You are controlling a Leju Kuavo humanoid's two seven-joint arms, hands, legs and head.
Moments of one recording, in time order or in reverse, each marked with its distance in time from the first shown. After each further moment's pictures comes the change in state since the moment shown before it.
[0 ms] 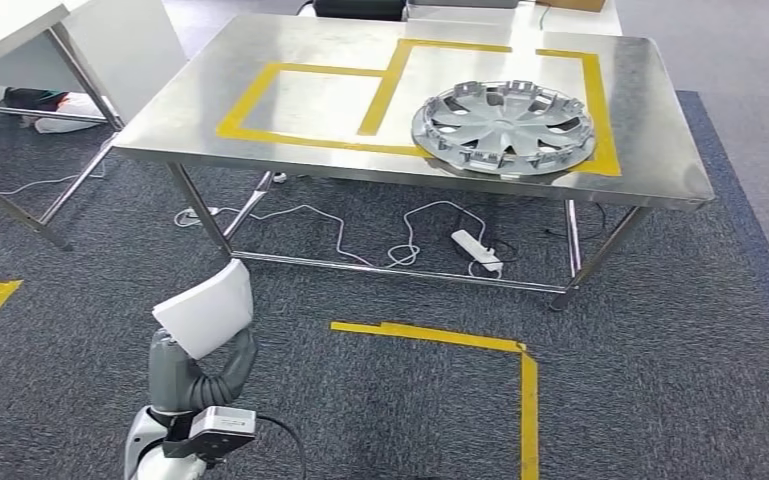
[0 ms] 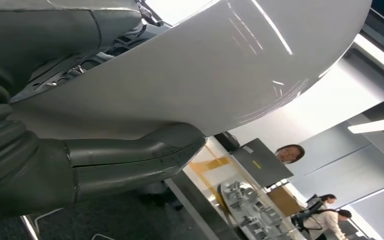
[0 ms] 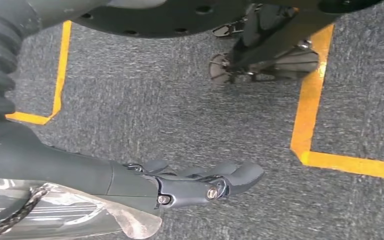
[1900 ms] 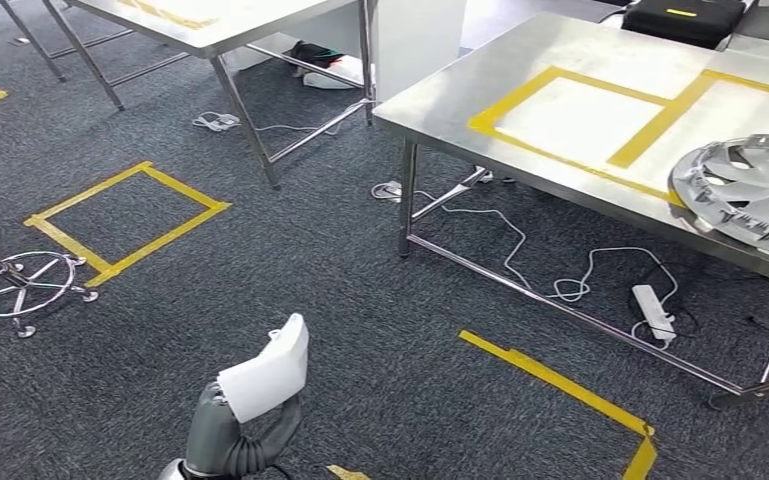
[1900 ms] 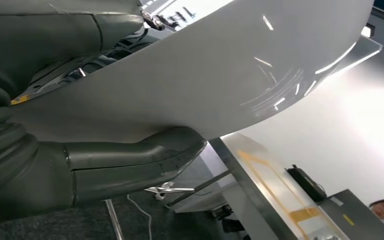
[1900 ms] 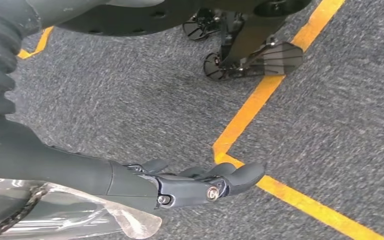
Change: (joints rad) left arm 0.077 0.163 -0.325 0.025 0.101 0.148 0.000; right arm -0.012 -0.003 -0.032 0.004 -0.080 -0.014 -0.007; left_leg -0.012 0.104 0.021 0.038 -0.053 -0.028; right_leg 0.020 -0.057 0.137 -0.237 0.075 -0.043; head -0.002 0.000
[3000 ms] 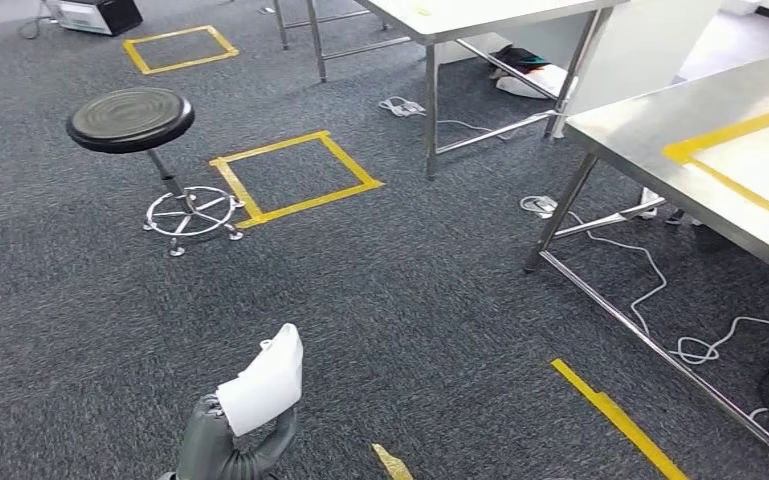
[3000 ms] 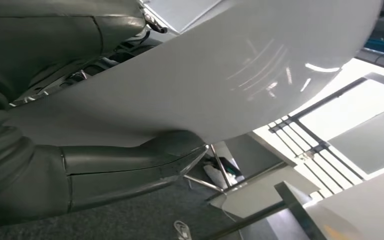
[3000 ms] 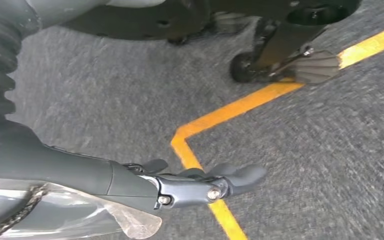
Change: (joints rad) left arm 0.030 0.009 -0.002 -0.006 -0.034 0.000 0.001; right arm -0.015 0.001 0.038 0.002 0.050 0.036 0.015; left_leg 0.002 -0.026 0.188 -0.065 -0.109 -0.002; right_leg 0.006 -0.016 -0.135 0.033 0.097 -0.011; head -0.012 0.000
